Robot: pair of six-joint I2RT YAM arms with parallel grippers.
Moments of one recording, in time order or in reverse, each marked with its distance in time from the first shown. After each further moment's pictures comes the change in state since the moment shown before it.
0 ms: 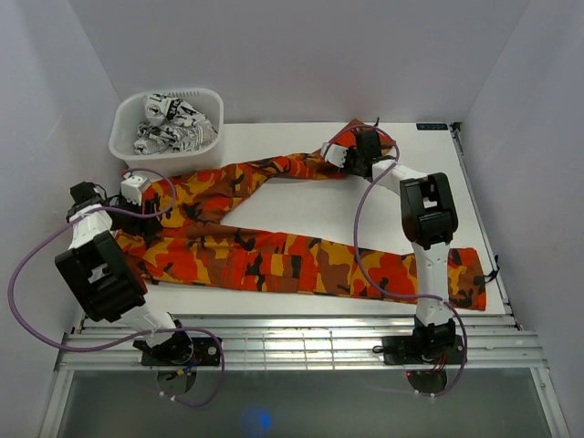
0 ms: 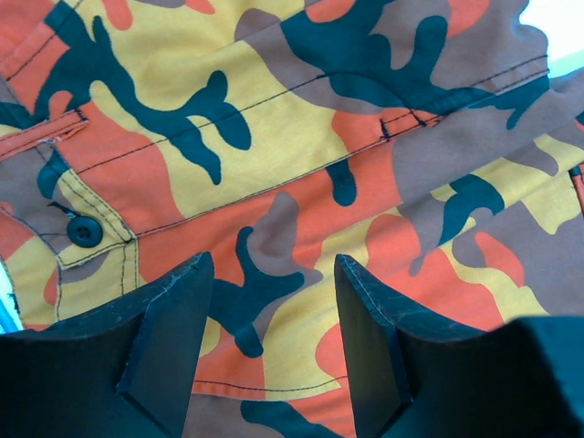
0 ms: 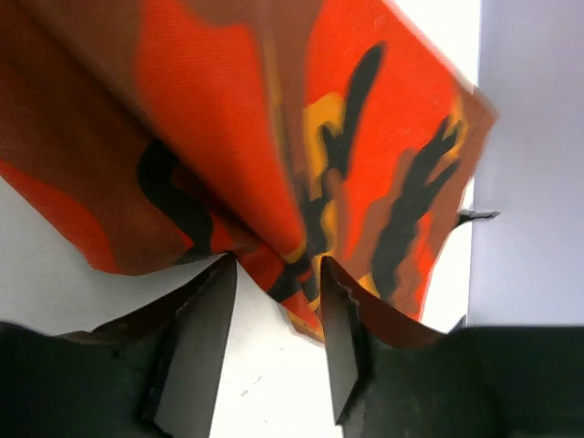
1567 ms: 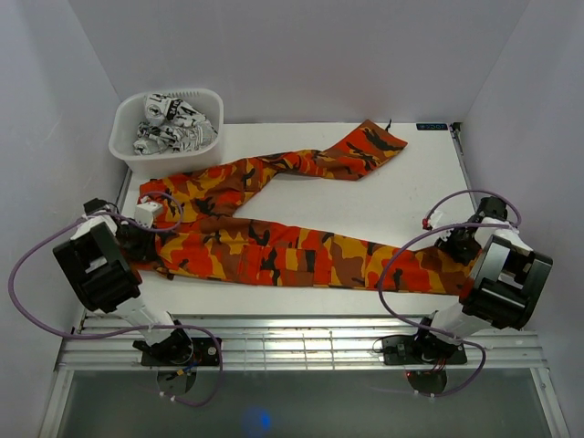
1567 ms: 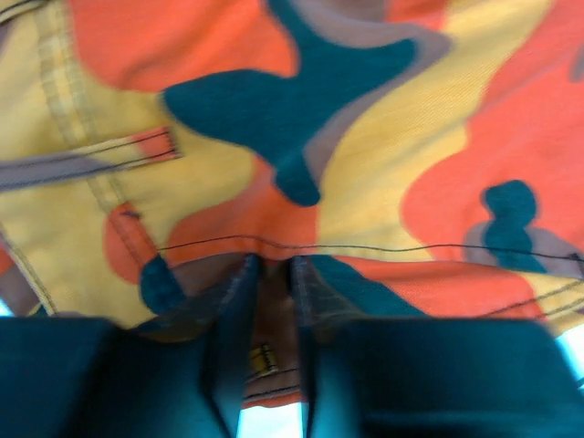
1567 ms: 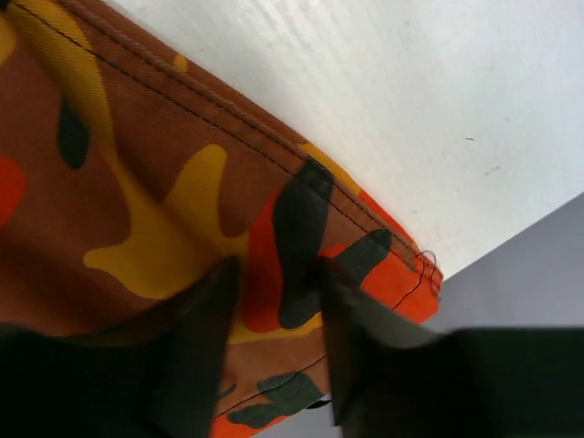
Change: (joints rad) left arm 0.000 0.092 -0.095 -0.078 -0.270 0.163; right arm -0.733 -0.747 -0.834 -0.481 -0.124 -0.315
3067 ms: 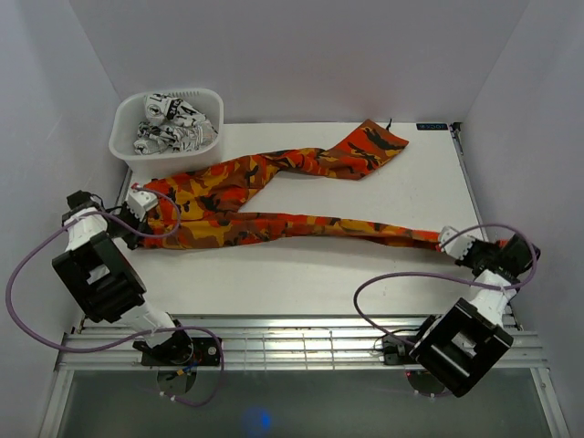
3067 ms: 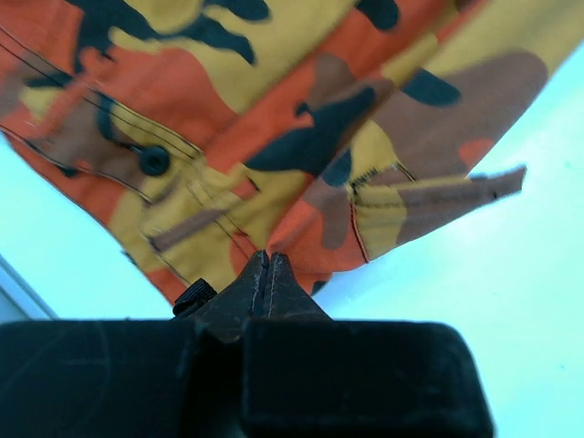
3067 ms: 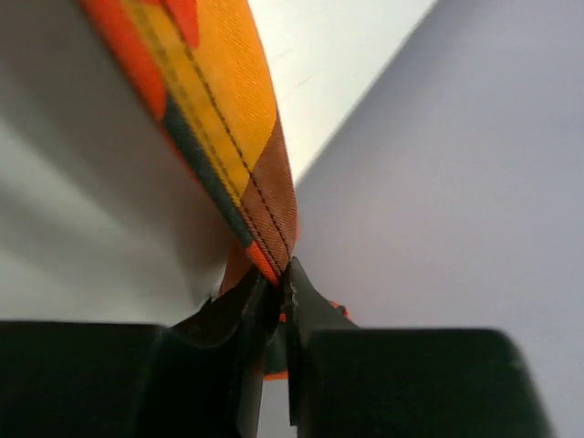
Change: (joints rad) left arm 0.048 -0.077 0.108 -0.053 0.320 0.319; right arm -0.251 -0.500 -0.327 0.385 -0.319 -0.244
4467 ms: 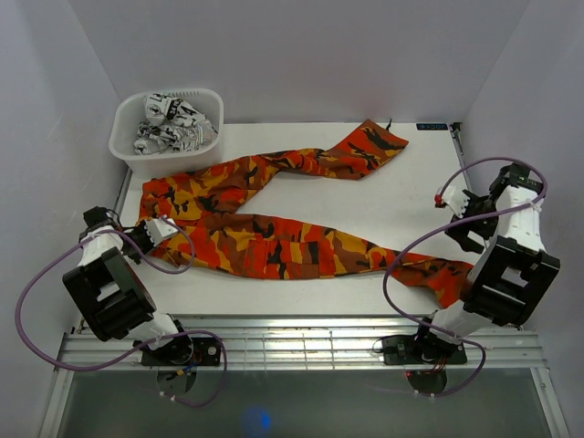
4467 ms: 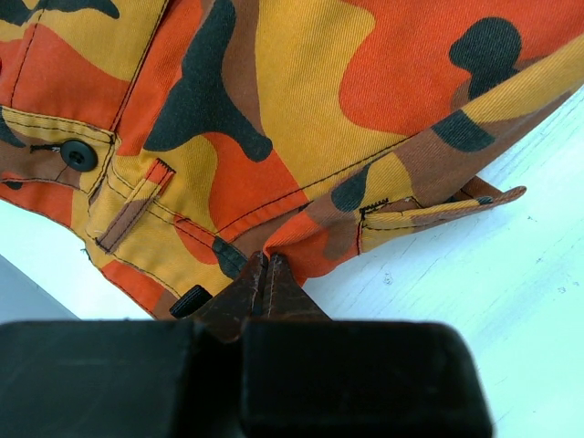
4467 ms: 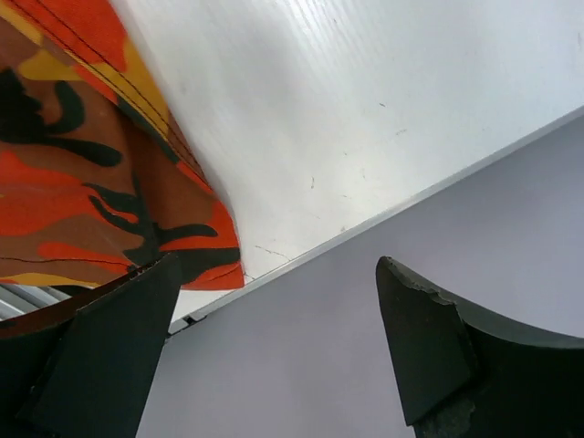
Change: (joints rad) left arm -0.028 -0.153 -0.266 0.127 -0.163 0.324; right arm 0.273 0.503 0.711 -0.908 0.292 0.149
